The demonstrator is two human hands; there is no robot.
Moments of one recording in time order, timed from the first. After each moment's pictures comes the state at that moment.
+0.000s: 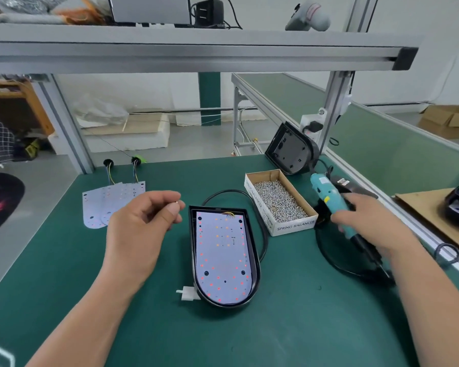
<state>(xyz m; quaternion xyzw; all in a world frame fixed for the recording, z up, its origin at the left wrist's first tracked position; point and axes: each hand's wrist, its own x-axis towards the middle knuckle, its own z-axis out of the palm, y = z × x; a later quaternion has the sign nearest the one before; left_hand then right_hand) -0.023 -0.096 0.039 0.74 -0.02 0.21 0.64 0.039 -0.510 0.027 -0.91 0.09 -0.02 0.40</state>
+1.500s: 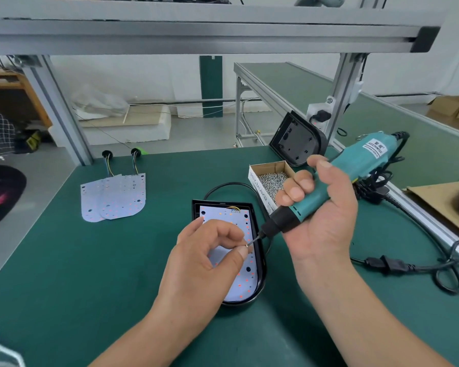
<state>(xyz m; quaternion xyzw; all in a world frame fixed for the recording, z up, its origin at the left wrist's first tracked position) -0.068 -0.160 0.013 0.82 -0.07 0.09 0.55 -0.004 -0.334 0.064 -0.28 -0.07 -0.13 0.95</state>
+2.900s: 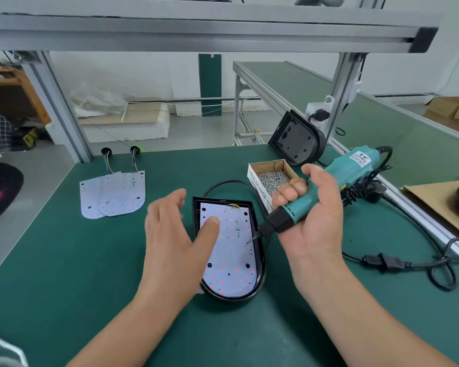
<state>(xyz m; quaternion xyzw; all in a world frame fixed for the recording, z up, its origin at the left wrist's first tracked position) -0.051 -0.144 0.022 0.86 0.04 0.17 0.48 -0.001 -0.331 0.052 -0.27 0.03 -0.12 0.95</state>
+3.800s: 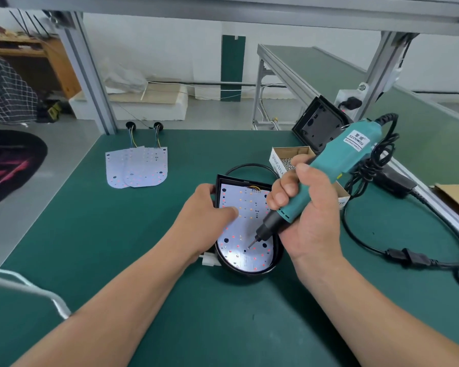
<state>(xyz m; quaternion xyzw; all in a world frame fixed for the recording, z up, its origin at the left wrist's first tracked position) -0.018 -0.130 0.012 0.82 0.12 -0.06 0.56 -0.012 -0.301 0.034 -0.40 -0.09 -0.06 0.91</state>
